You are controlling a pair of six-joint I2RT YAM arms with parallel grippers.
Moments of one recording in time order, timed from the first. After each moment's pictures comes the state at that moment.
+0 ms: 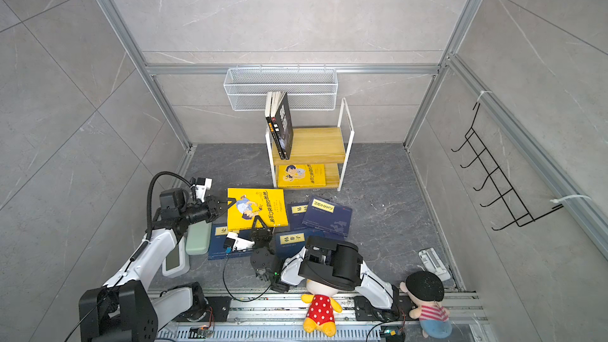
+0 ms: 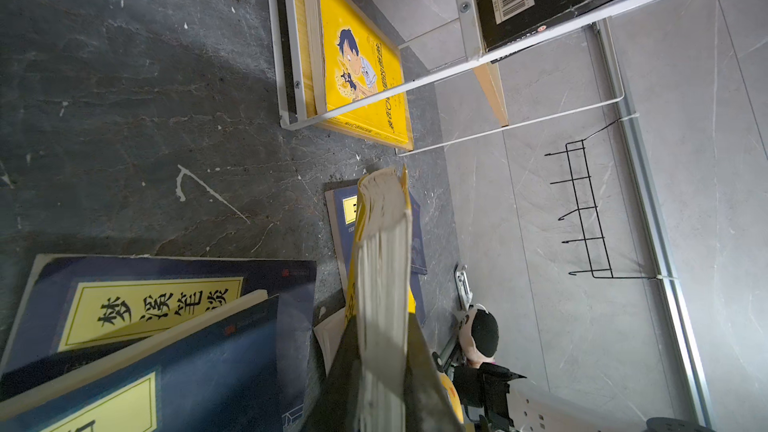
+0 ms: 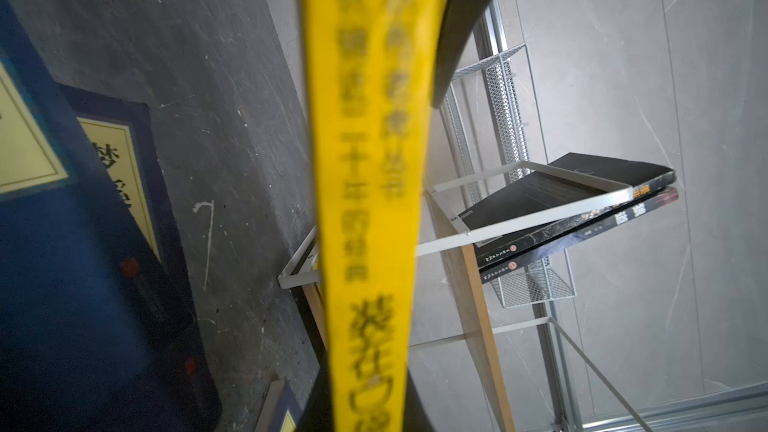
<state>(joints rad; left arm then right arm) 0.14 1.12 0.62 -0.16 1.02 -0.54 1.33 2.19 1.03 1.25 1.07 -1.33</state>
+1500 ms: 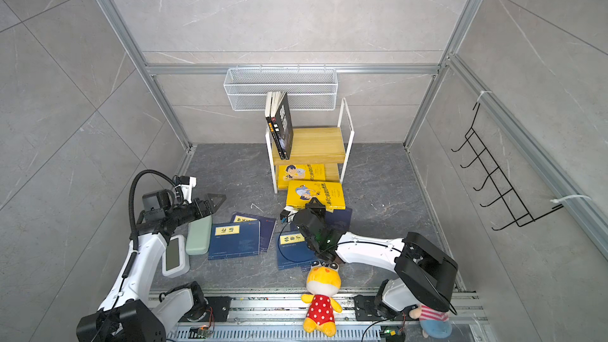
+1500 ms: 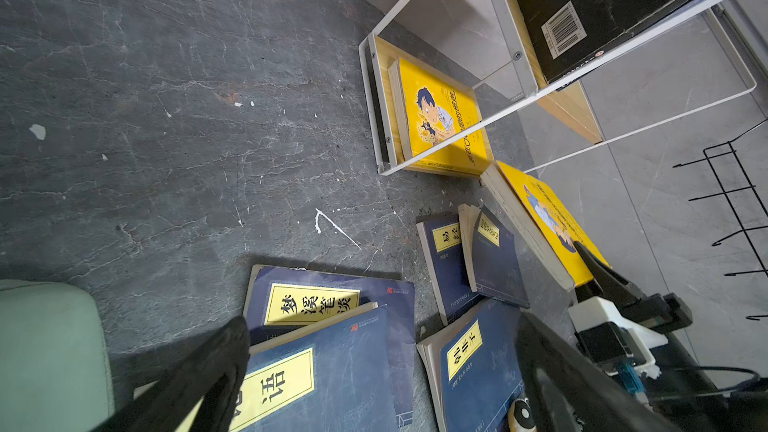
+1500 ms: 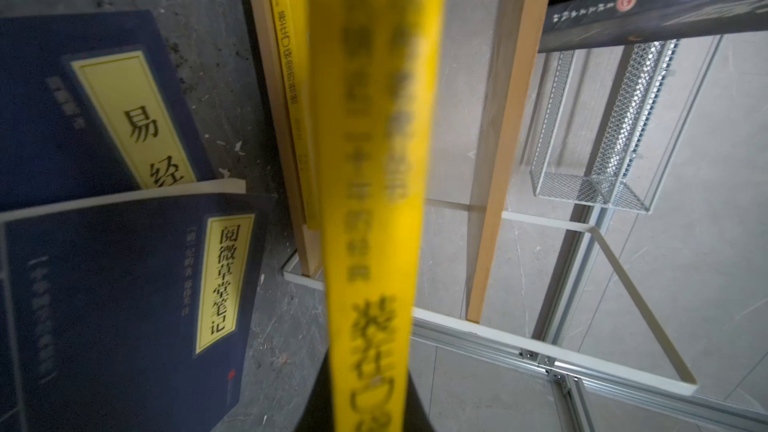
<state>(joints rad) 0.26 1.02 0.70 -0.42 0.82 -0.20 0.96 1.48 0.74 0.25 0.88 -1.14</state>
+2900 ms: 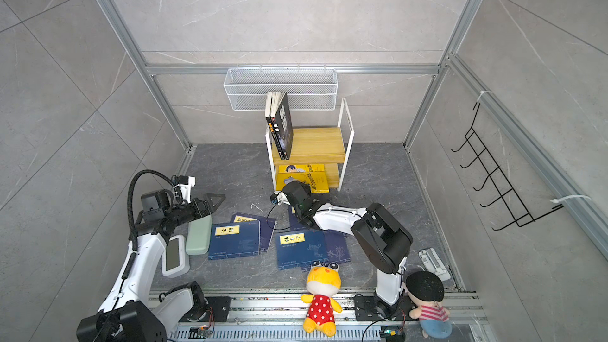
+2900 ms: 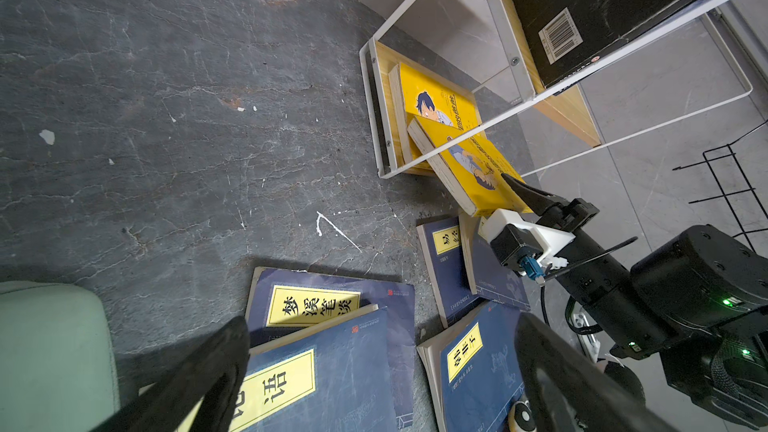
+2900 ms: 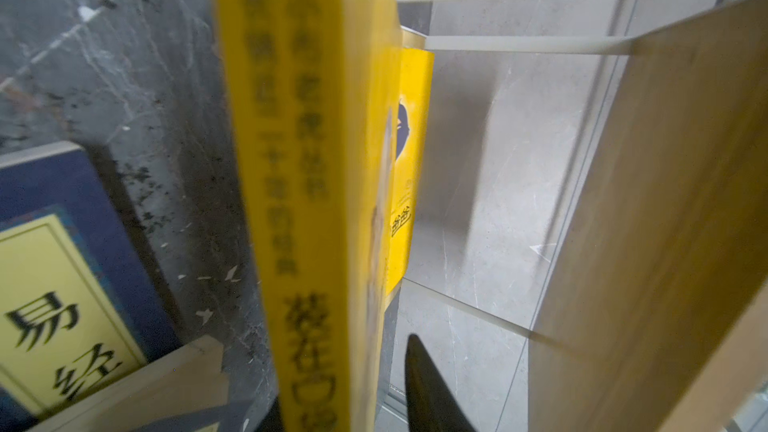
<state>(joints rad) 0.27 1.01 0.70 -0.41 0.82 -0.20 0.80 1.85 1.09 0.13 0.60 -1.19</state>
